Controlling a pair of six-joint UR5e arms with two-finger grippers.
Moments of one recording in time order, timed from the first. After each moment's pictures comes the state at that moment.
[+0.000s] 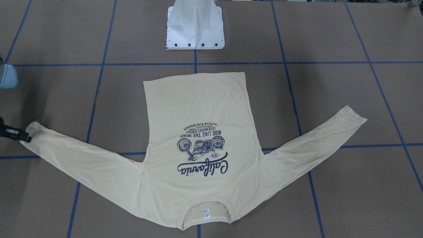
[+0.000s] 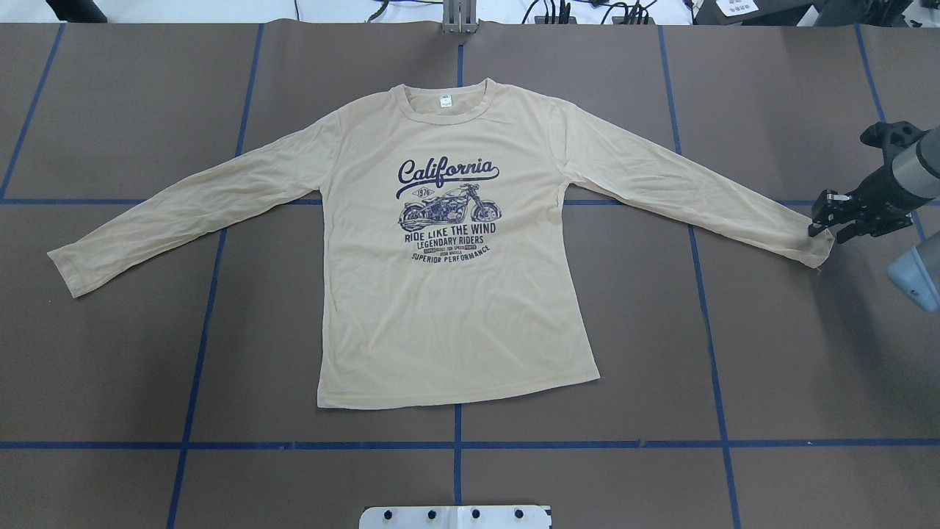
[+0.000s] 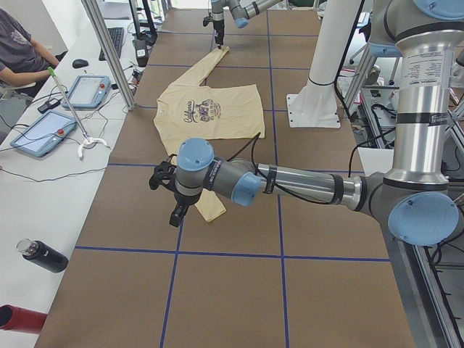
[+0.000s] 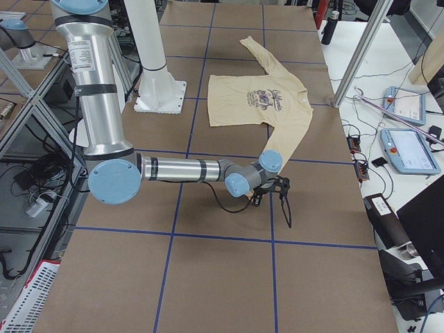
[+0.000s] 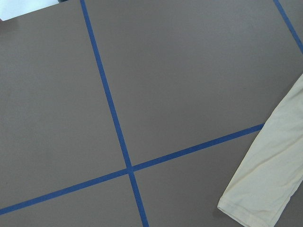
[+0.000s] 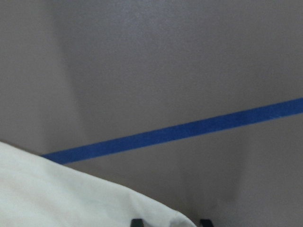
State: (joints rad) left arm -1.52 -1.56 -1.71 -1.87 -2.34 -0.02; right arm 1.11 -1.43 1.33 -1.05 2.32 0.85
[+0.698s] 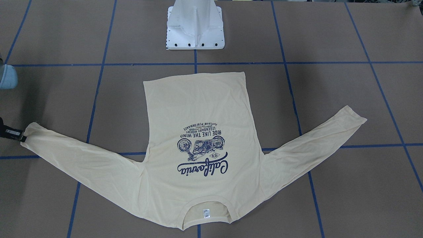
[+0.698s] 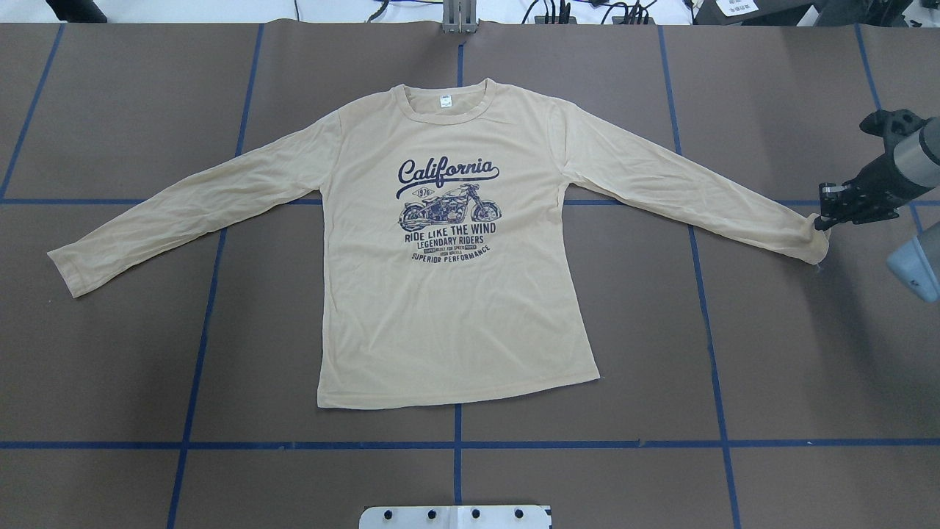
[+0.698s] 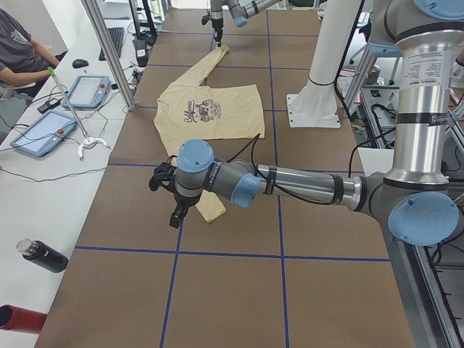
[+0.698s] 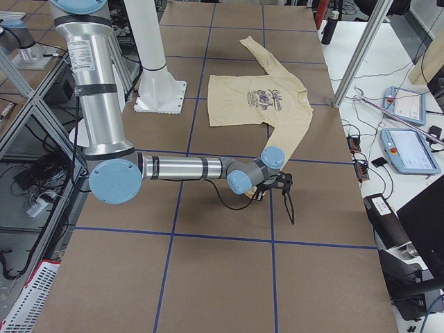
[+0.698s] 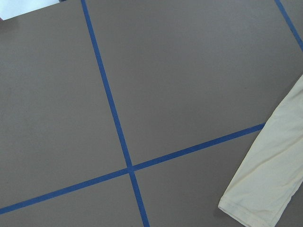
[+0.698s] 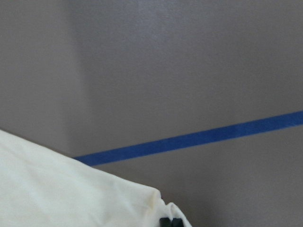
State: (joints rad) left arm -1.52 -1.56 -1.70 -1.87 -2.34 -0.02; right arm 1.13 -1.41 1.37 -1.06 2.35 0.85
